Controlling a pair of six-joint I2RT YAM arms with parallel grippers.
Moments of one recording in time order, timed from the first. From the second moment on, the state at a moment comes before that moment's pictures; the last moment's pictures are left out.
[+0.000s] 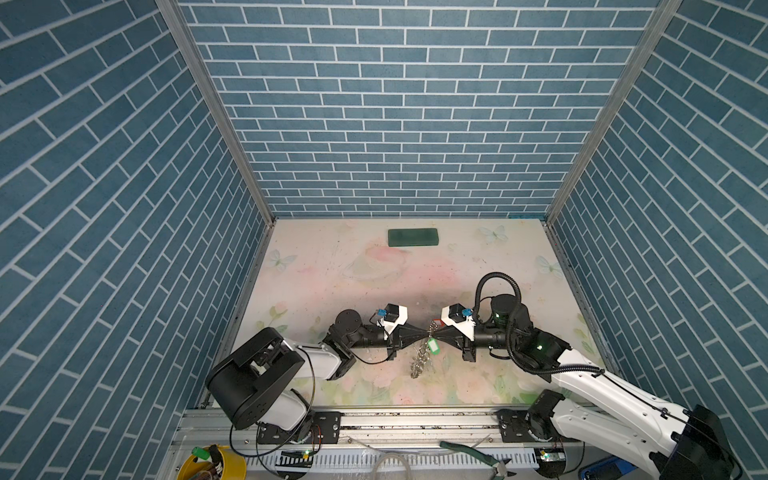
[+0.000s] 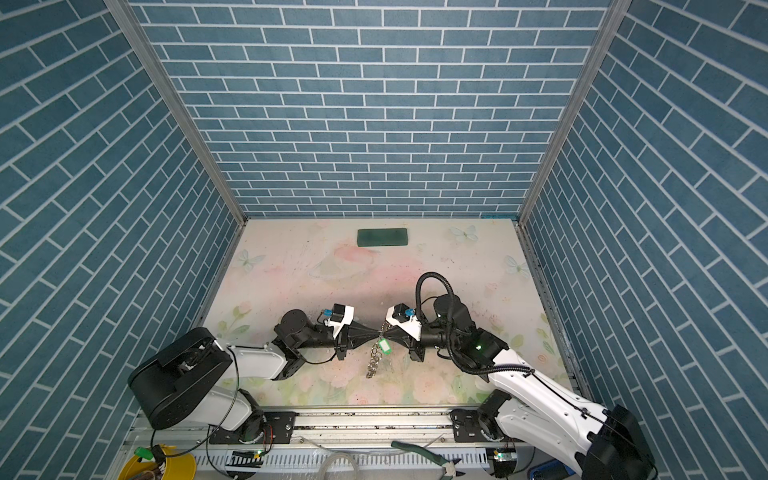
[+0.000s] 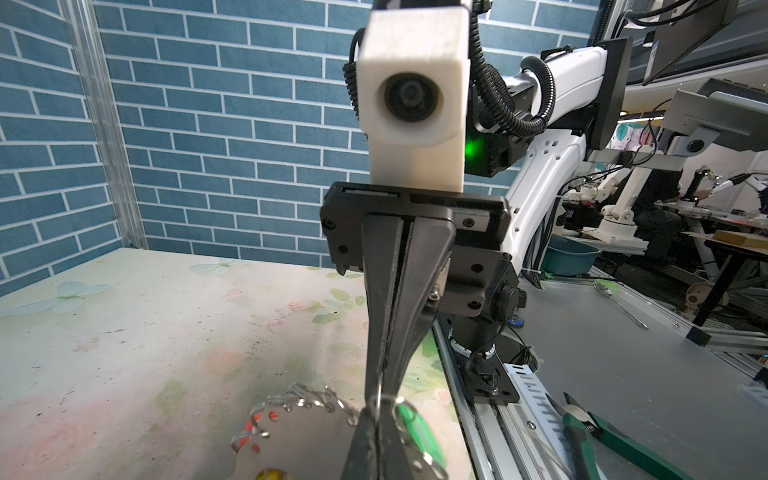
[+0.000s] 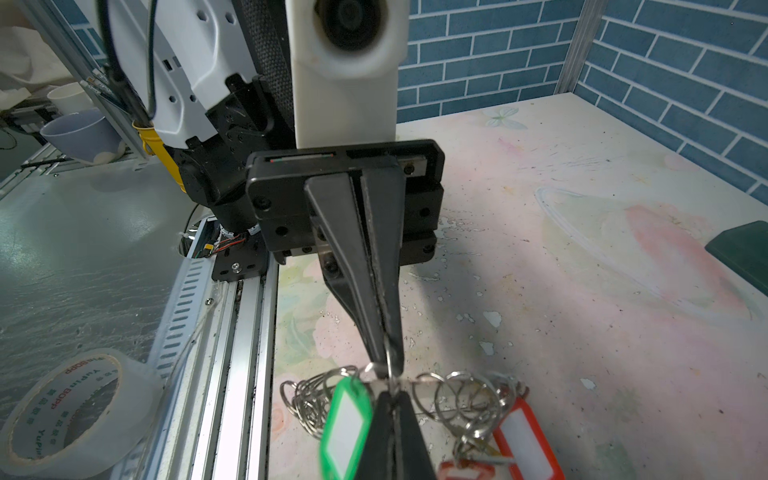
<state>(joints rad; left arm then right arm) -0.73 1.47 0.31 1.27 0.85 -0.19 0.78 0.91 0.55 -0.10 -0.64 -0.24</state>
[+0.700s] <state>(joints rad) -0.73 1.49 0.31 1.28 0.86 -0.18 0.78 0.91 0.55 -0.12 -0.63 -0.24</state>
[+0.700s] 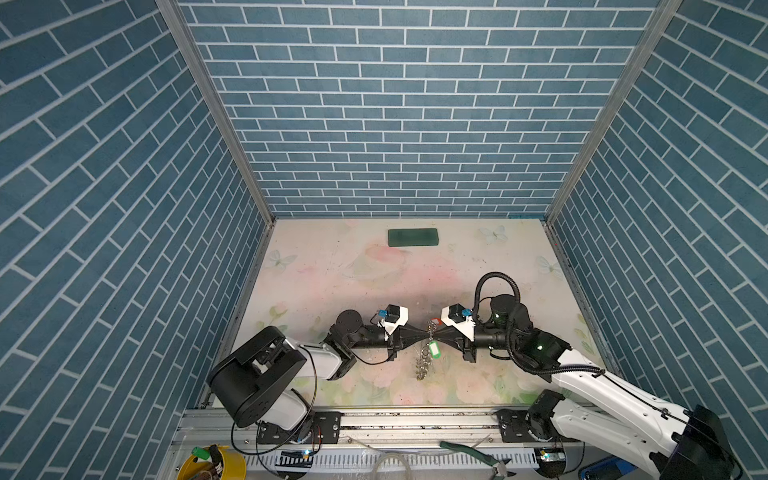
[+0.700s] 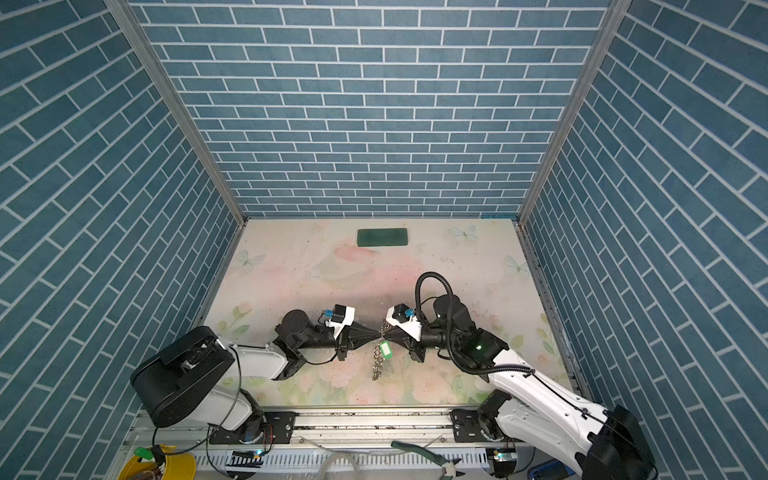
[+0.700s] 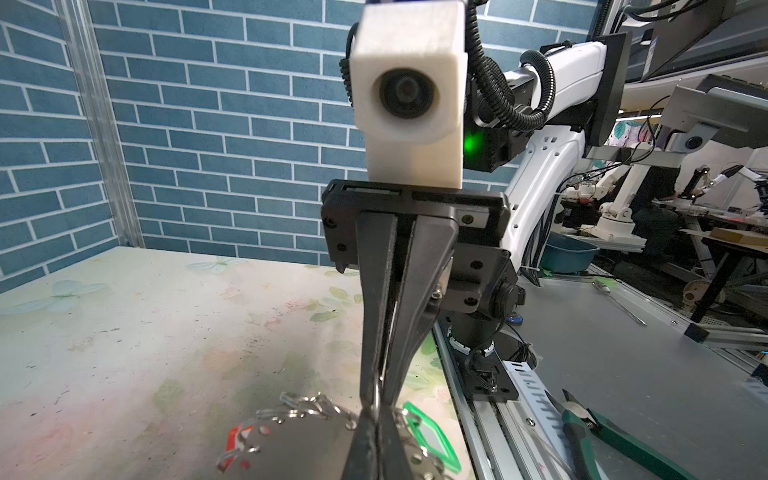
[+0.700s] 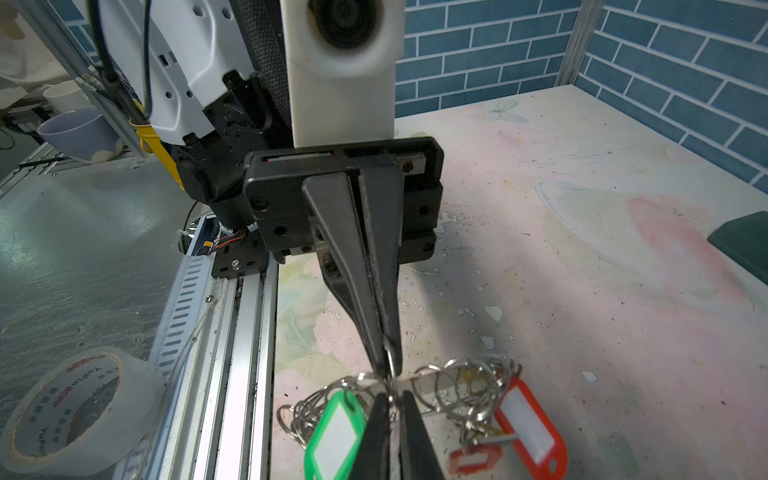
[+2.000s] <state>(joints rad) -0.73 1.31 0.33 0.94 0.82 -0.03 0.83 1.14 0.96 -0.73 -0.60 -0.40</state>
